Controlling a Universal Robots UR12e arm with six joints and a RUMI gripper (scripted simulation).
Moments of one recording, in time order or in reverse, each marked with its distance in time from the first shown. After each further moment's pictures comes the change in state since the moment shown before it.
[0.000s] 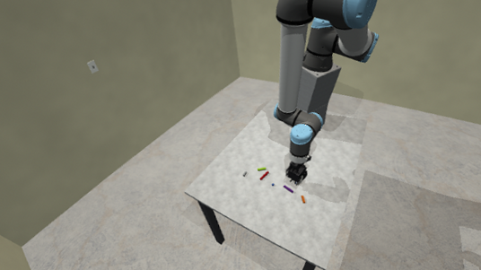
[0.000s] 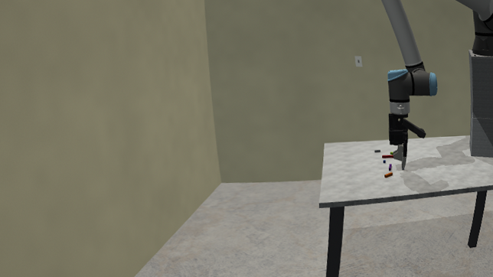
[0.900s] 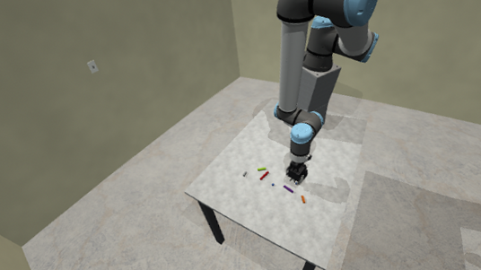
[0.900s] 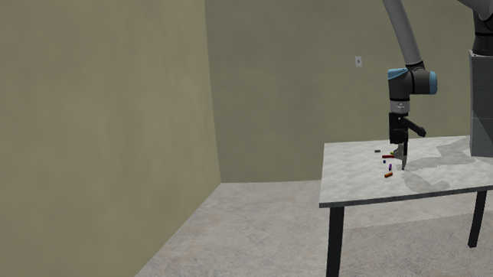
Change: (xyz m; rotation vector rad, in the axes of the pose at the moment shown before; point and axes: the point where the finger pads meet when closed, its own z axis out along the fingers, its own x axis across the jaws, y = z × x) arm 0.001 -0.002 -0.005 0.003 0.000 0.000
